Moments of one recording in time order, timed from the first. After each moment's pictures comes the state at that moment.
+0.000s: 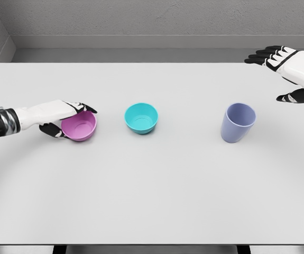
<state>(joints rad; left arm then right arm) -0.54 0.66 -0.49 -1.19 -0.40 -0.61 -0.56 -0.45 -1.11 0.45 -1.66 0.24 -0.46 0.17</state>
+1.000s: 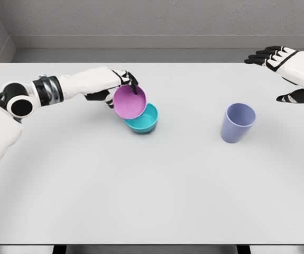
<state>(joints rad) -0.73 0.43 -0.53 -1.20 -0.44 -0.61 -0.55 -0.45 -1.11 0.45 -1.66 0.24 -0.46 0.17</state>
